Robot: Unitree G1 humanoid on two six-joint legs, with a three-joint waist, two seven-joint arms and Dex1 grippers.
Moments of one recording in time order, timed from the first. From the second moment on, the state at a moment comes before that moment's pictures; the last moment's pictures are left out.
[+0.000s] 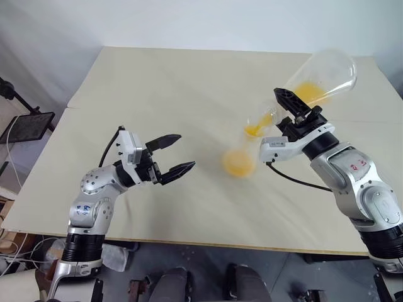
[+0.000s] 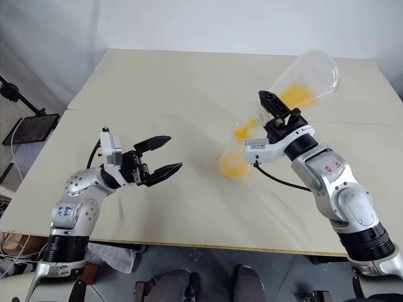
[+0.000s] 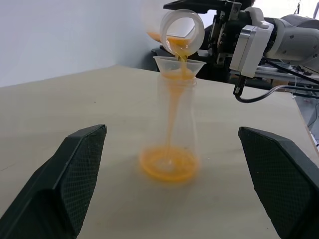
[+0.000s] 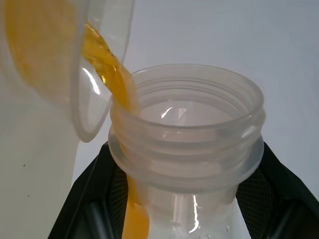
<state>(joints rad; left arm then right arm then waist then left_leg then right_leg) -0.38 0.43 0.09 -0.07 -0.55 0.20 -0.94 -0.47 -0.81 0.15 -0.28 -0.93 -0.08 0.21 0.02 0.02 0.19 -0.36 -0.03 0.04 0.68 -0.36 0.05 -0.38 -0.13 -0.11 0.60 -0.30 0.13</state>
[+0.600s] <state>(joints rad) -0.38 0.42 0.08 -0.08 -0.55 0.20 -0.93 -0.49 -0.81 0.15 -0.26 -0.98 -0.09 0.18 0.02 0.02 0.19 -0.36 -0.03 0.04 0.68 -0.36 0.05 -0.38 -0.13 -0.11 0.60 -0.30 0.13</state>
